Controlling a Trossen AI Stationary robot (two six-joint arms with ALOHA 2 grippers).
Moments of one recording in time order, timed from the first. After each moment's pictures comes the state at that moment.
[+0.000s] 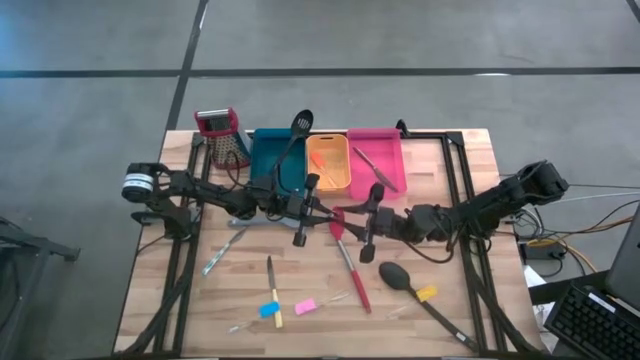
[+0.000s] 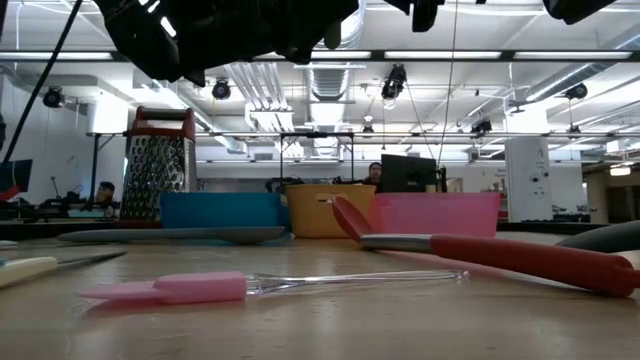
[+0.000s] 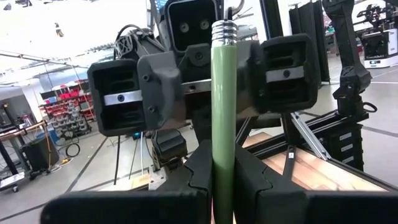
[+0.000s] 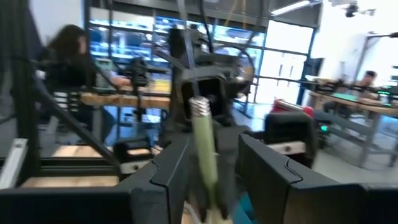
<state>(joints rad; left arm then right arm) 0.04 1.58 0.77 1.02 0.32 0.23 0.28 1.43 0.71 0.86 0.45 -0.14</state>
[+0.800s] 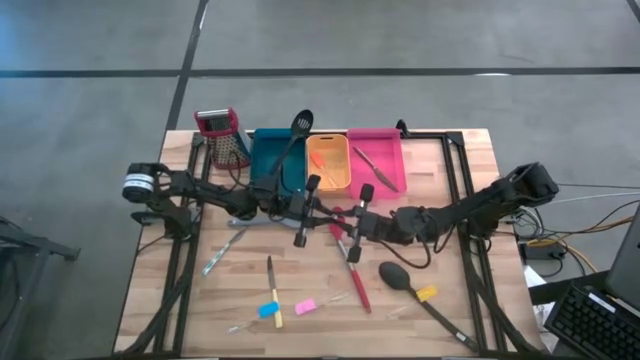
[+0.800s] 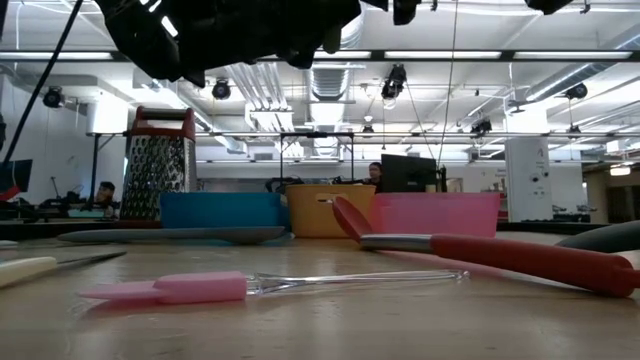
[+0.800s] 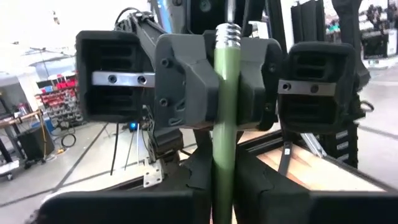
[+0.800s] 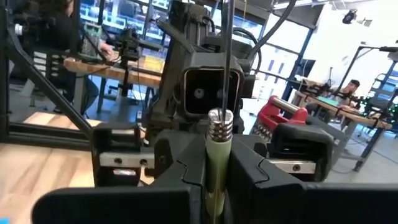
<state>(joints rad) 0.04 1.58 0.77 0.99 0.31 0.19 0.28 1.50 0.83 0.74 0.49 -0.26</state>
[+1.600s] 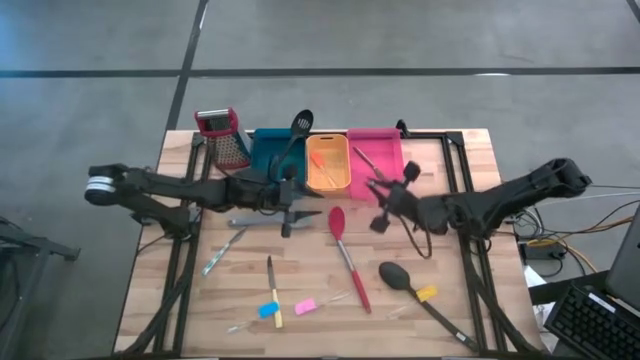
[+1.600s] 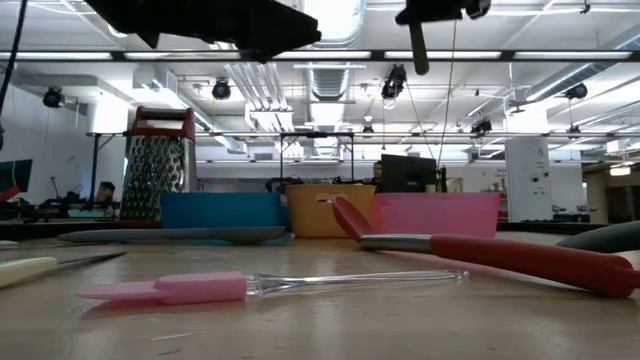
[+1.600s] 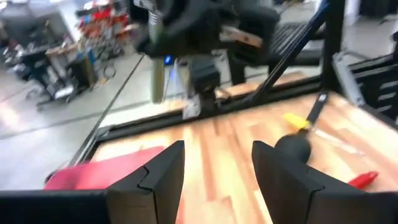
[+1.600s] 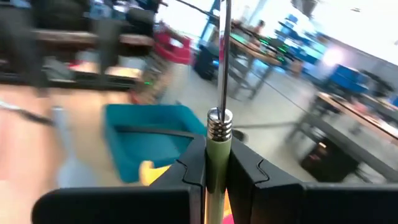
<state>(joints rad) 0.04 1.26 0.76 0.40 0.07 0.24 0.27 1.16 0.81 0.13 0.92 -0.19</state>
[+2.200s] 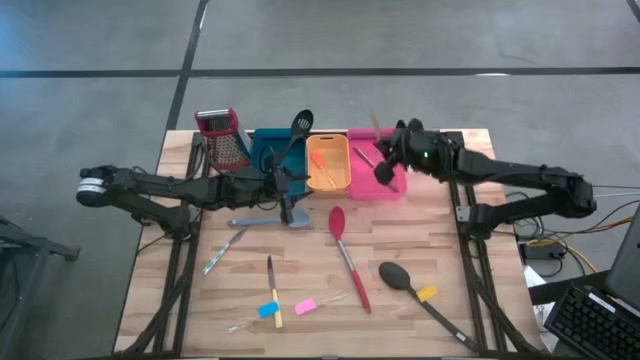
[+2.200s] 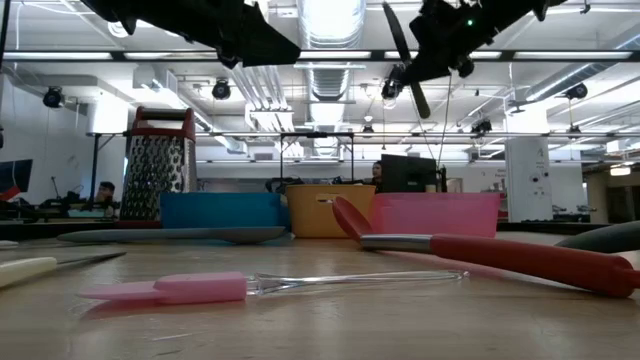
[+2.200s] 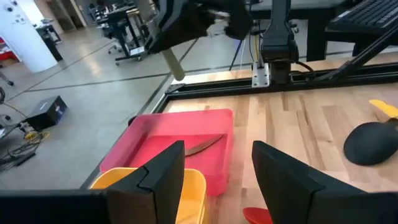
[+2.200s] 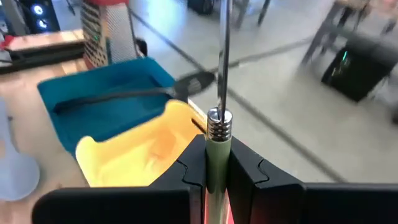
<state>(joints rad) 0.04 1.18 0.76 0.25 -0.25 0.18 -0.32 1.12 0.90 -0.20 0.36 0.04</state>
